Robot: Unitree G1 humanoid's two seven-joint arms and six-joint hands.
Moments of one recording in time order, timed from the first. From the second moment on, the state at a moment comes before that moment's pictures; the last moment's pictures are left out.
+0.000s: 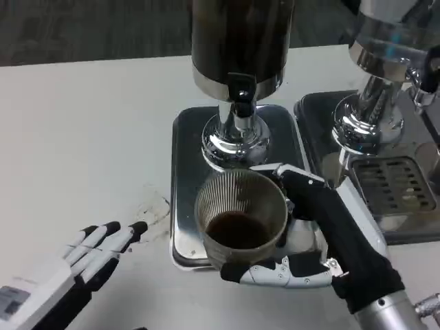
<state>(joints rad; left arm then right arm) 0.44 0.69 0.14 0.13 0.61 -0.87 0.07 0.27 -0.14 0.22 -0.22 -0.28 -0.33 0.07</state>
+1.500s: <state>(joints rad) 0.67 0.65 0.22 -0.02 0.76 -0.81 0.21 0.38 -0.20 0.20 -0.39 -0.21 -0.27 0.18</state>
